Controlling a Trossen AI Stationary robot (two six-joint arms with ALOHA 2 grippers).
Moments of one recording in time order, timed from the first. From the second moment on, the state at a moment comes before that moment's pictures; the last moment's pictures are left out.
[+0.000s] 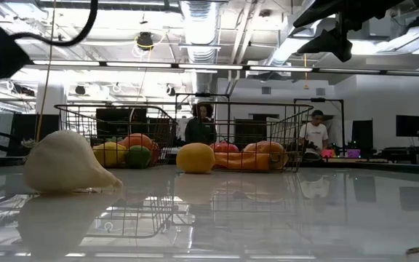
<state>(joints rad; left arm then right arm) -0.64 1.55 0.94 -0.82 0.26 -1.87 -0.06 0.84 0.75 -0.30 0.13 0.54</state>
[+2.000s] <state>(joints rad) 0.20 1.54 1.15 -0.40 0.13 -0.63 -0.06 0.87 0.75 -0.23 0.17 0.76</state>
